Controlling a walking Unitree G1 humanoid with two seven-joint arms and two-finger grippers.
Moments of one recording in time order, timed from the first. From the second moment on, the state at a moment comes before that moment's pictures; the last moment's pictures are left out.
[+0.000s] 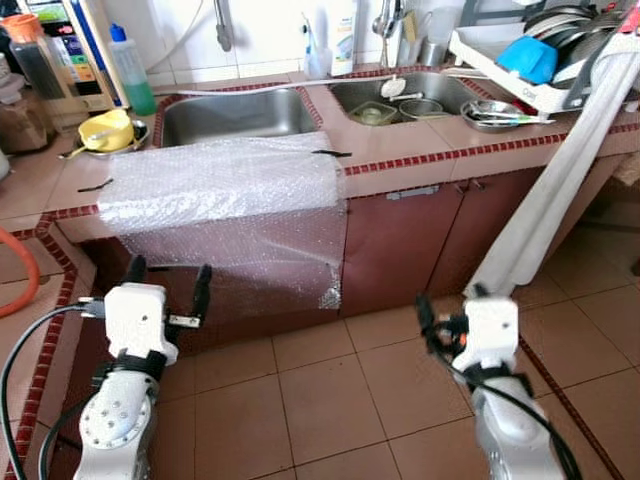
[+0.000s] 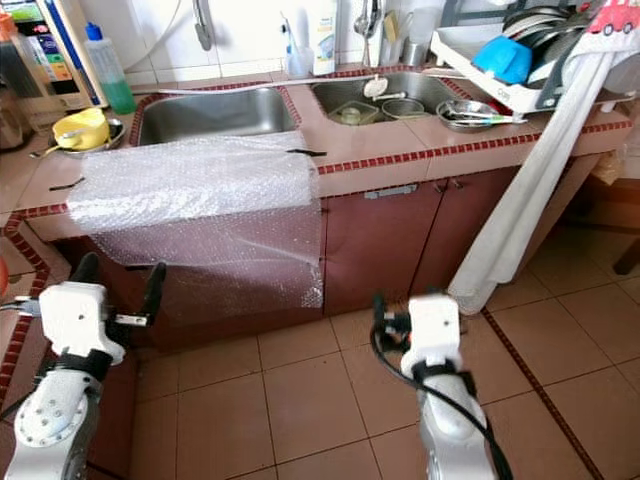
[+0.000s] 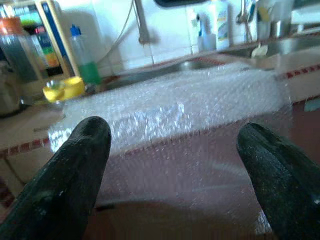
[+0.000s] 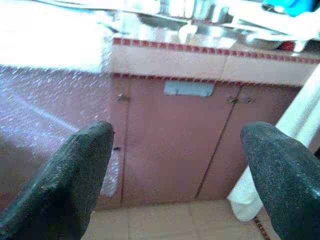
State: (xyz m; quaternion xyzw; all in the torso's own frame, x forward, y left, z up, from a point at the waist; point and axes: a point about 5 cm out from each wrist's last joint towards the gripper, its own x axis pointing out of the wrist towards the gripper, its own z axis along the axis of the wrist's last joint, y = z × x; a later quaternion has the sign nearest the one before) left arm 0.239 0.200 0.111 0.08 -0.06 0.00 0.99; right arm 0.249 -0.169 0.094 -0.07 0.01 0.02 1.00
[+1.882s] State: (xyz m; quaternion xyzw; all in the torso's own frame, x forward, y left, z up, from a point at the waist) left arm 0.269 0.160 0.126 0.01 -0.06 -0.08 1.00; right arm 0.276 -0.162 0.131 -0.08 -0.02 -0.01 1.00
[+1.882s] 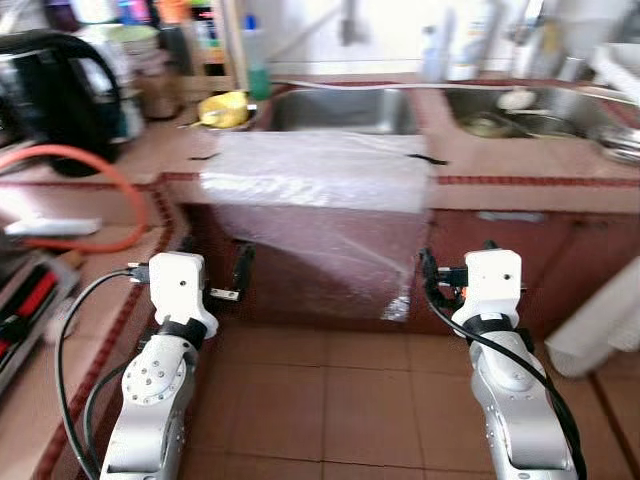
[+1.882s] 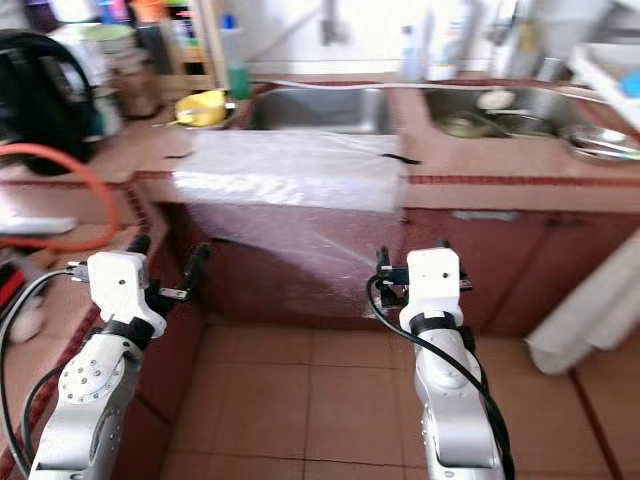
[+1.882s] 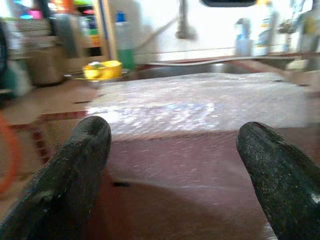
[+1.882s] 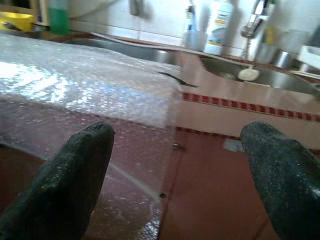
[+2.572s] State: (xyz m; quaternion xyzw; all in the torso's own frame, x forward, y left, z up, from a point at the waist) left arm 0.270 0.157 0.127 -0.02 -0.05 -0.10 0.99; right arm 0.277 -0.160 0.137 -0.08 -0.04 -0.01 1.00
